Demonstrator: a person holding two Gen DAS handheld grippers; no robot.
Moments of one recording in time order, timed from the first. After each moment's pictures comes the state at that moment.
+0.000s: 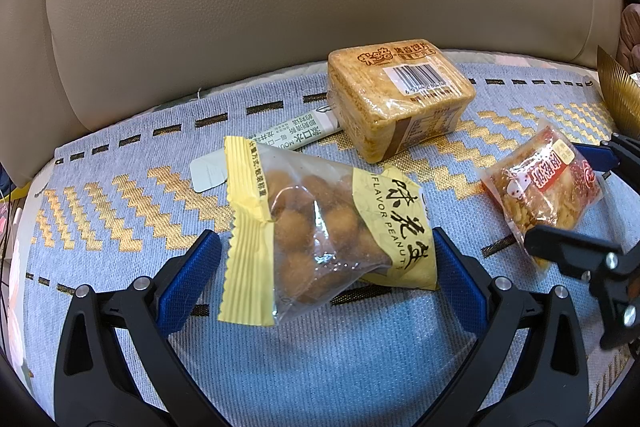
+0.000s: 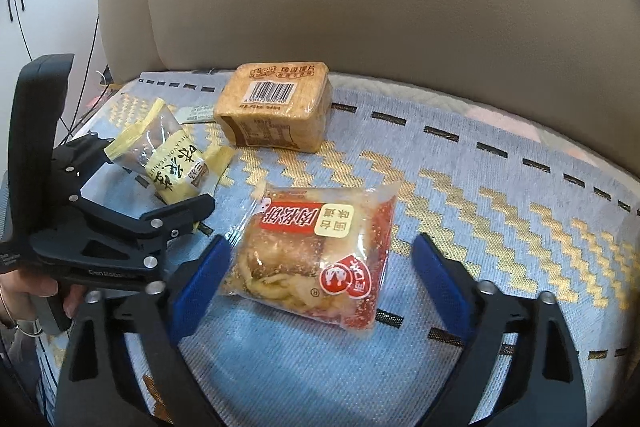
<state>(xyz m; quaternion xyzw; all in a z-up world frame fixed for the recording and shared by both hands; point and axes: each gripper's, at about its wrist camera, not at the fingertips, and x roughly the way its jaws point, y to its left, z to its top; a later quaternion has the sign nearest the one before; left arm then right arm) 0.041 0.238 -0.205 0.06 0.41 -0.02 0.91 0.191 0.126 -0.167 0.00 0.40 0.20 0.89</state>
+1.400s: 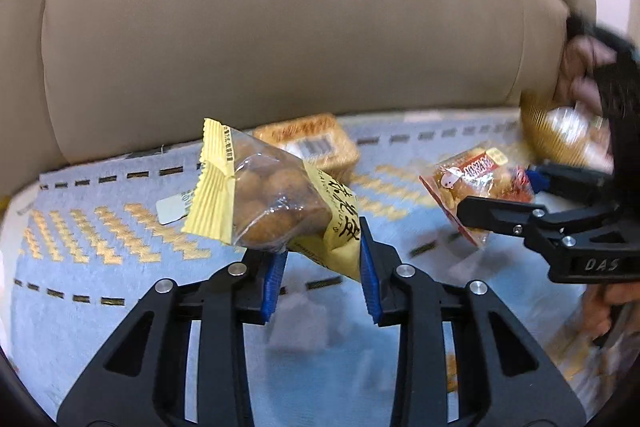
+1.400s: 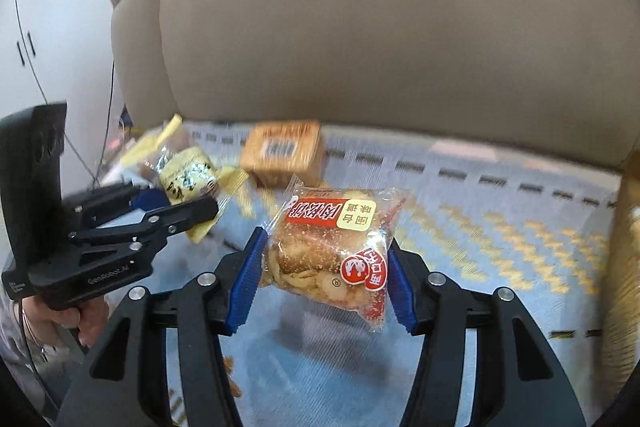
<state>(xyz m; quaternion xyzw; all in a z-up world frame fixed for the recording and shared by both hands) -0.002 0.225 -0.144 -0.01 0.34 -0.11 0.93 0.154 0.061 -0.102 0.07 0.35 0.19 0.91</state>
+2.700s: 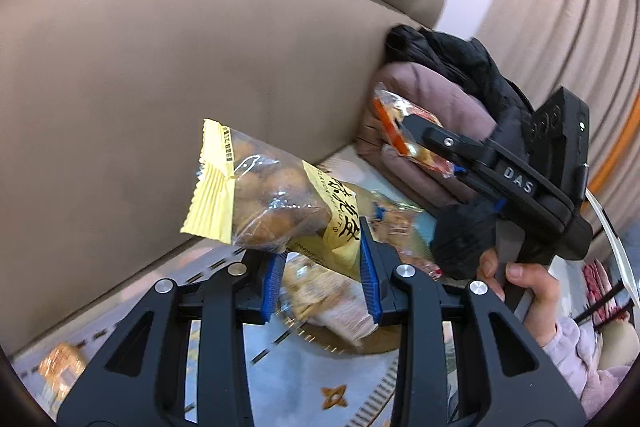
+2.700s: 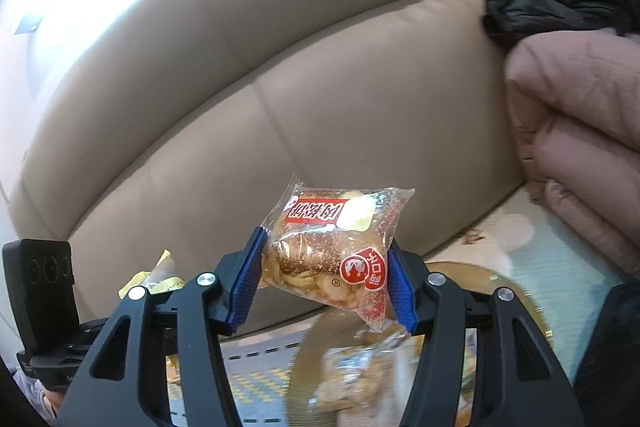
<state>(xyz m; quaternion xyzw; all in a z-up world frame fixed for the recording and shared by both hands) 0.078 -0.008 0.009 0.00 0.35 -0.42 0.84 0.102 -0.219 0.020 0.28 0.20 -0.07 0.94</state>
